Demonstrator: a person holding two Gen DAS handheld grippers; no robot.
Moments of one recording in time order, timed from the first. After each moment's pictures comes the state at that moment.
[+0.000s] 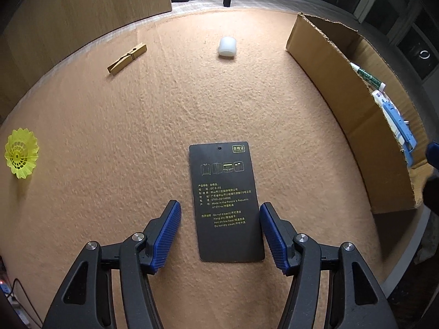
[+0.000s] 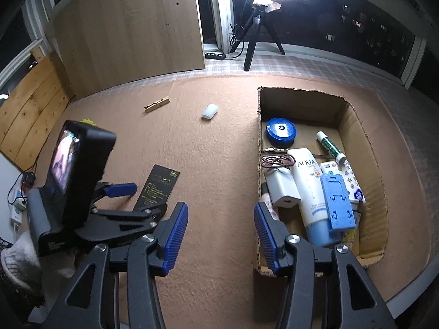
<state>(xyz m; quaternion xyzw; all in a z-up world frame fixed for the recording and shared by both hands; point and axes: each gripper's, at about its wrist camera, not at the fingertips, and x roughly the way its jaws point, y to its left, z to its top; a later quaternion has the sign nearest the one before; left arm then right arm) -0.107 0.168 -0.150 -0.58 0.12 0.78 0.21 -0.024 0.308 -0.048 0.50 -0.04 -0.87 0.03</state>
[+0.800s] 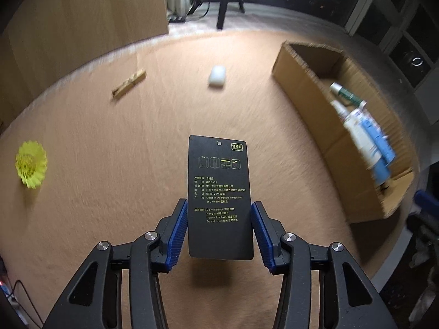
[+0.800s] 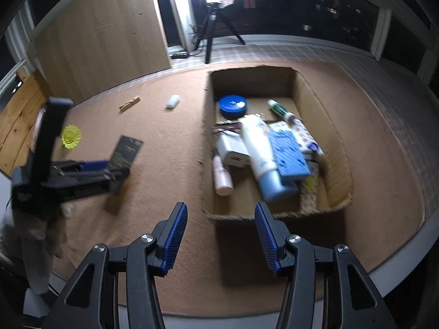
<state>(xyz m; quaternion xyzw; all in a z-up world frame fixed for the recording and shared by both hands) -0.103 0.169 -0.109 -0.55 0.10 0.80 0.23 0.030 0.362 -0.052 0.50 -0.08 -0.86 -0.03</state>
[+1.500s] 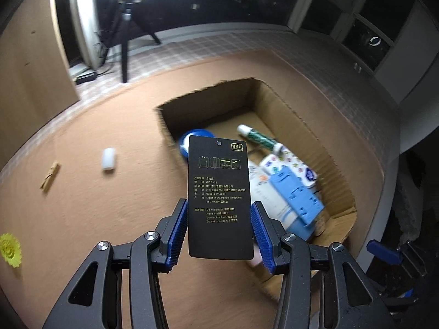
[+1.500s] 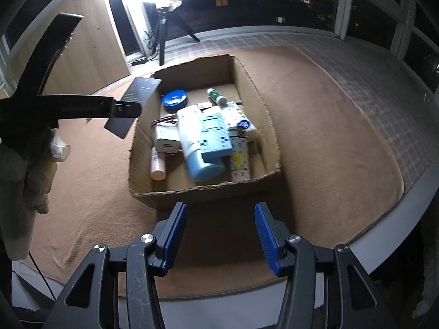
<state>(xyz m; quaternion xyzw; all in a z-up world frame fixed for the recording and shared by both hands) -0.113 0.320 -0.062 -0.52 0.13 0.77 0.35 0.068 0.431 -0.057 0.50 -0.11 -0.85 -0.09</state>
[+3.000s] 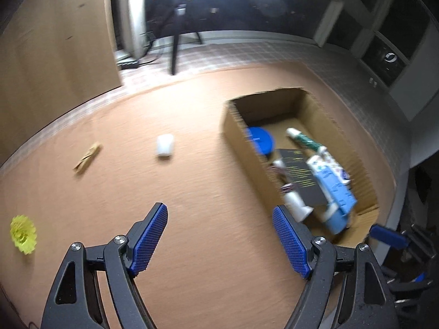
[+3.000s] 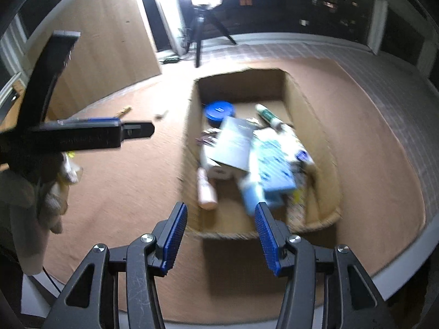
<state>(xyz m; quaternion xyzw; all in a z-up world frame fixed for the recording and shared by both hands) -0.142 0.226 -0.063 -0.52 0.10 0.80 0.29 0.007 0.382 -0.044 0.50 -0.10 -0.86 -0.01</state>
